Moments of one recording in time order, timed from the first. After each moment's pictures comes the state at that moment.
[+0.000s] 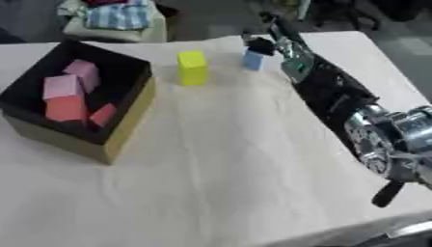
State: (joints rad) left arm -0.17 0.23 0.10 -1.83 0.00 -0.07 0.04; right arm -1.20 -0.42 -0.13 -0.26 0.83 -0.11 -0.16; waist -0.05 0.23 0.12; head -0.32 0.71
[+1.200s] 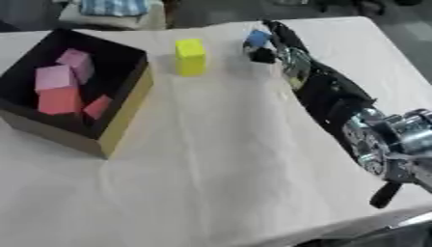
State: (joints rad) left arm -0.19 0.23 0.10 -1.82 0.00 -0.08 0.03; right arm -1.16 -0.43 -0.13 -0.25 0.92 -0.03 -0.21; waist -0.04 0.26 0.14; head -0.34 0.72
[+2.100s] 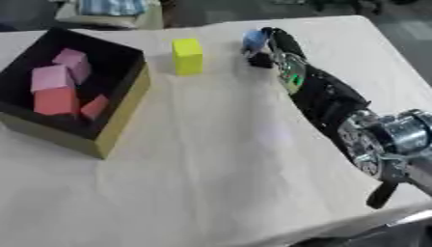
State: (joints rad) left arm -0.19 0.23 0.10 -1.82 0.00 -0.08 0.03; right arm -1.15 -0.43 -0.12 -0.23 0.90 -0.01 -0.26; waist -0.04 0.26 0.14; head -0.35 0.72
